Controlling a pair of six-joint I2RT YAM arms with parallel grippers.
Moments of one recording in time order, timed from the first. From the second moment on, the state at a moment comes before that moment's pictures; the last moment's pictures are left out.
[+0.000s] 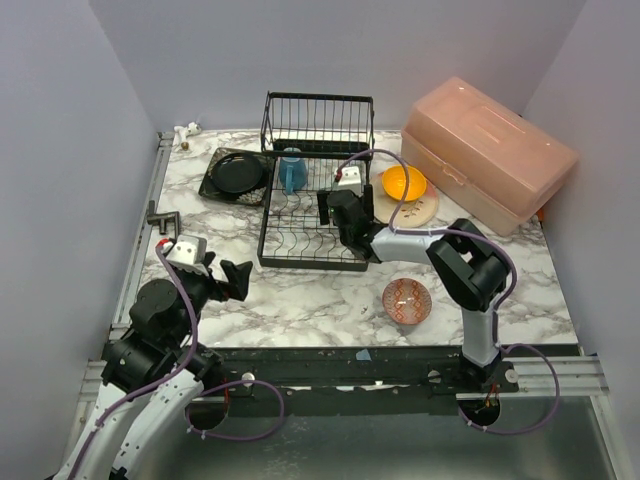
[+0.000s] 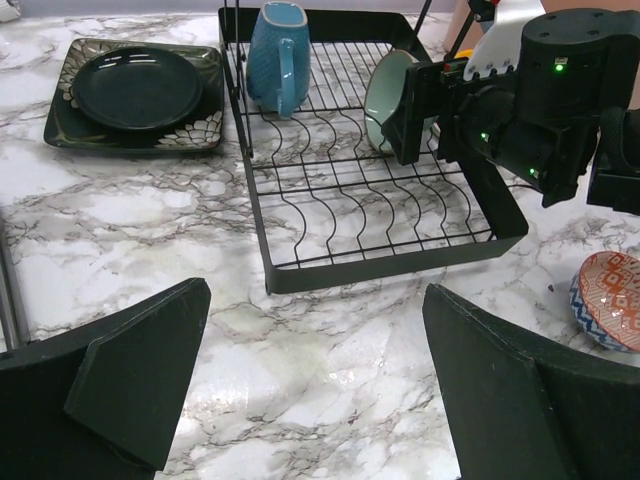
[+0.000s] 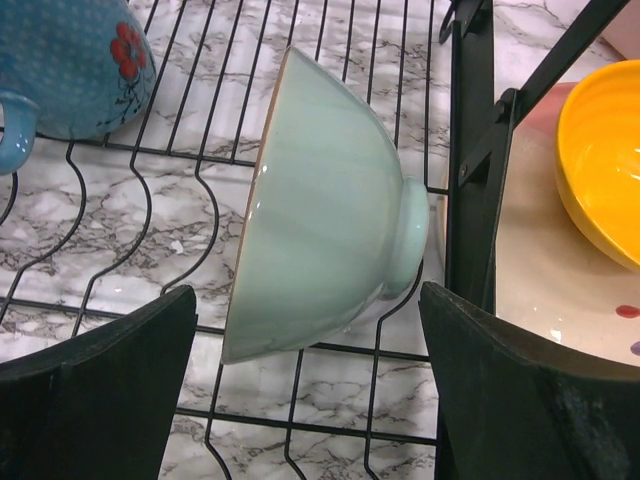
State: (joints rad) left arm -0.51 0.24 0.67 -0.58 -0.16 -0.20; right arm 0.77 1.99 1.17 0.39 0.66 0.22
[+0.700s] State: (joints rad) left arm -0.51 0.29 0.67 -0.58 -0.15 -0.21; right arm 0.77 1.32 0.68 0.24 0.25 0.34
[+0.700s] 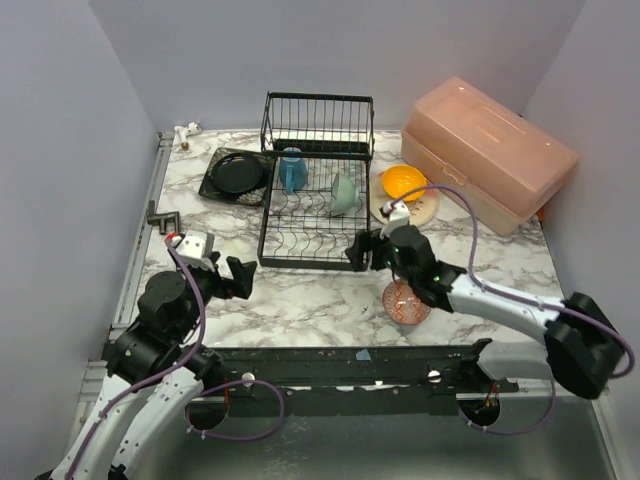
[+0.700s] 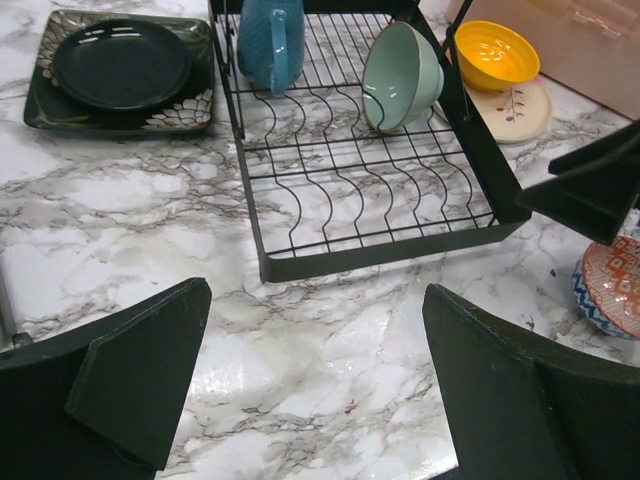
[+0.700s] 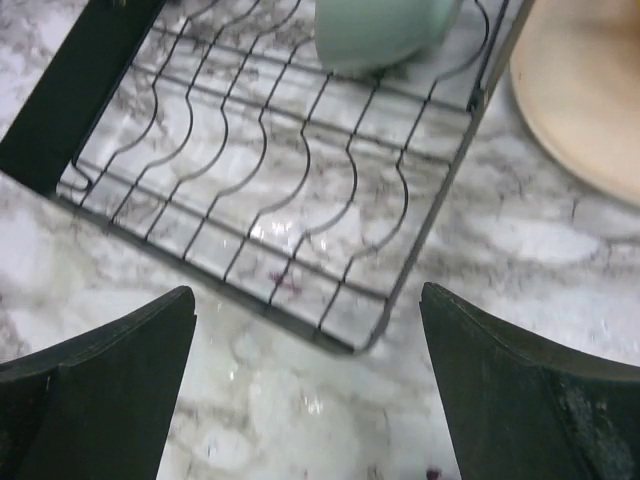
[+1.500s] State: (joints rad) left arm -1.05 1.03 0.73 -0.21 0.08 -0.83; right arm 0.77 0.54 0.59 -0.13 0.49 0.40
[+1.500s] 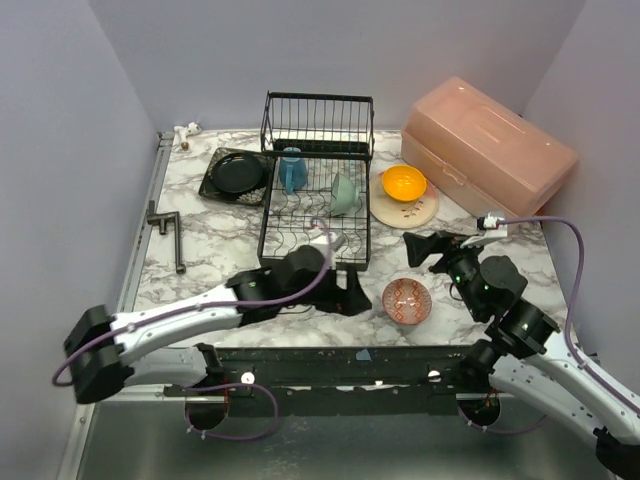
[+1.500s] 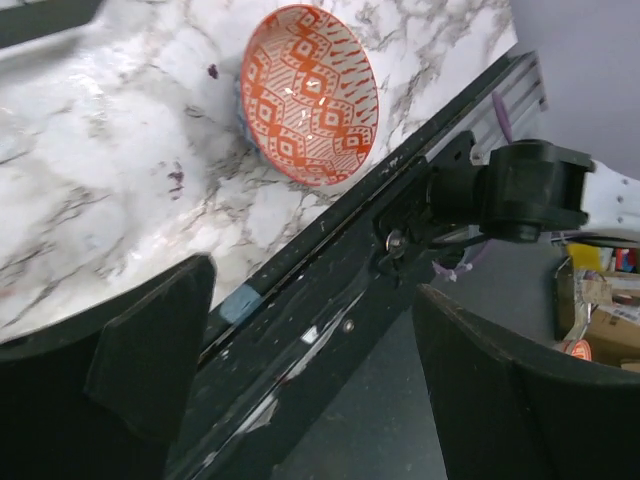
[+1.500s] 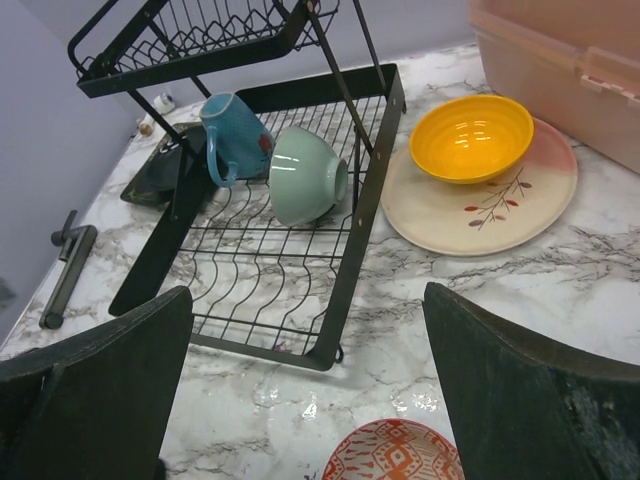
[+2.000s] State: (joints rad) left arm -1.17 1.76 1.30 -0.37 -0.06 -0.85; right arm 0.77 0.37 0.60 -0.28 0.53 0.44
